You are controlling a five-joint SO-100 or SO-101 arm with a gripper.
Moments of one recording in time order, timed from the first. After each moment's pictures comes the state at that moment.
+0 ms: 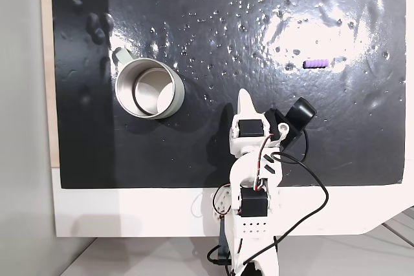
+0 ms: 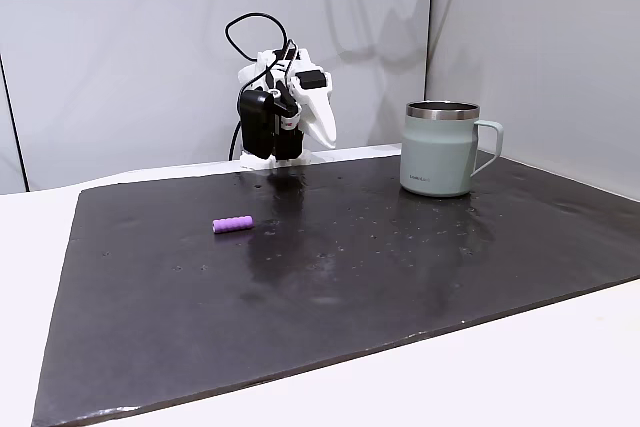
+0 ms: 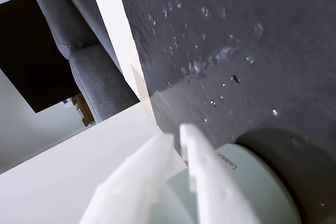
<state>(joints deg) -1.9 190.5 179.6 38.3 1.9</state>
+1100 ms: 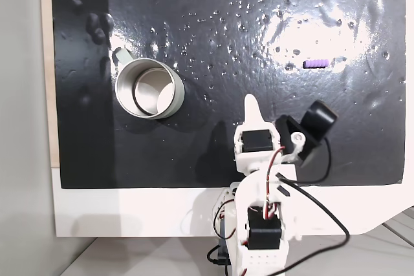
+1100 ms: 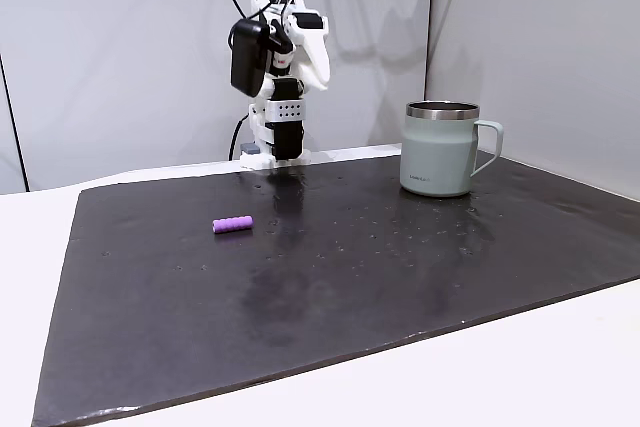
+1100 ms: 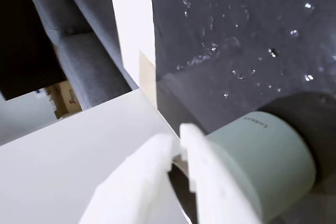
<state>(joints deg) -0.6 172.7 142.1 58.8 -6.9</state>
